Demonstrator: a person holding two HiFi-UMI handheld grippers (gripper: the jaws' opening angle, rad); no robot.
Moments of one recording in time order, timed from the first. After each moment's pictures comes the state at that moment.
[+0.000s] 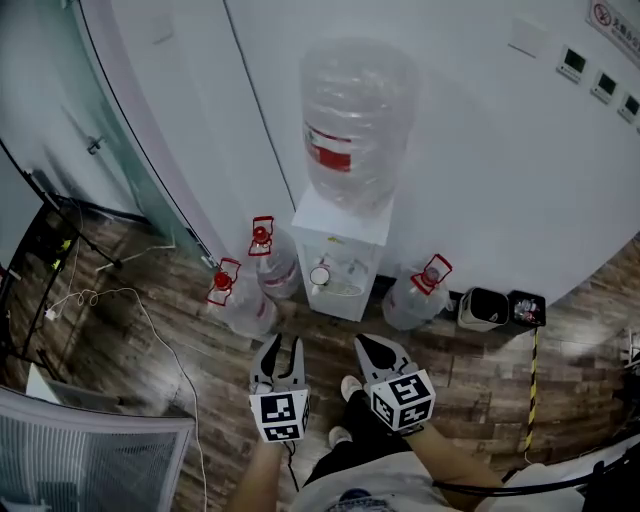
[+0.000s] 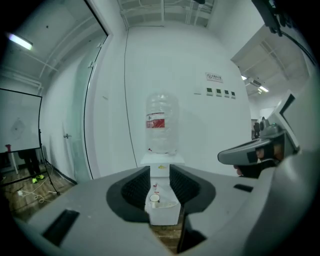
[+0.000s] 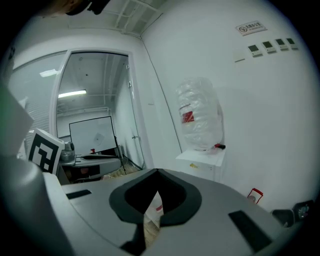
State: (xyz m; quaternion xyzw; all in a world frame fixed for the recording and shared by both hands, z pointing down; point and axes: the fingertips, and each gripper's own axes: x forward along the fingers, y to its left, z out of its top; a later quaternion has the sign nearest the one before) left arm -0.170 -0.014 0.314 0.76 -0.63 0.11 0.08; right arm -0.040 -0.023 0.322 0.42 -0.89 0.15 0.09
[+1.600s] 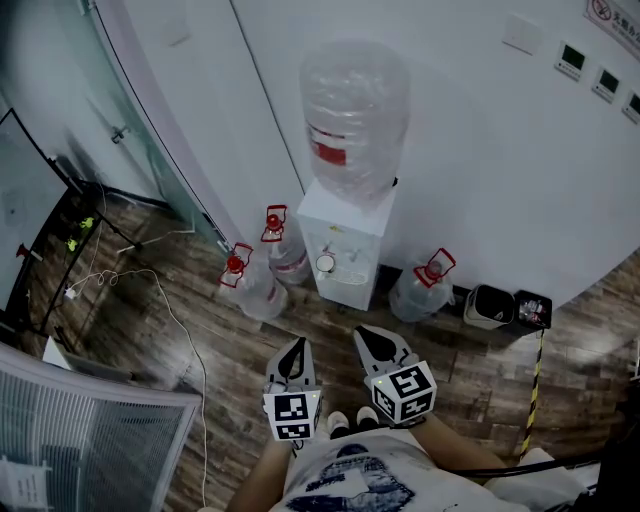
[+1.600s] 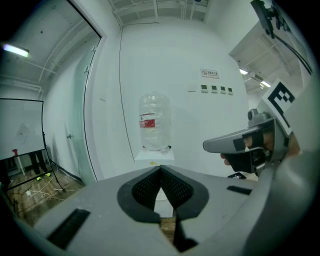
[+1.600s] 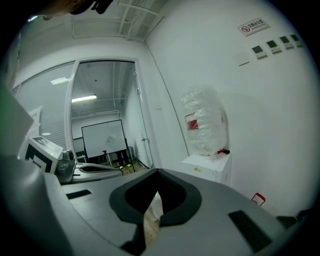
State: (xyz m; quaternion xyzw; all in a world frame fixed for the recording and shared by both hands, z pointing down) left arm -0.102 0.043 0.293 0.75 -0.64 0.14 0.08; right arm -0.002 0.013 0.278 0.37 -0.92 0.14 0.08
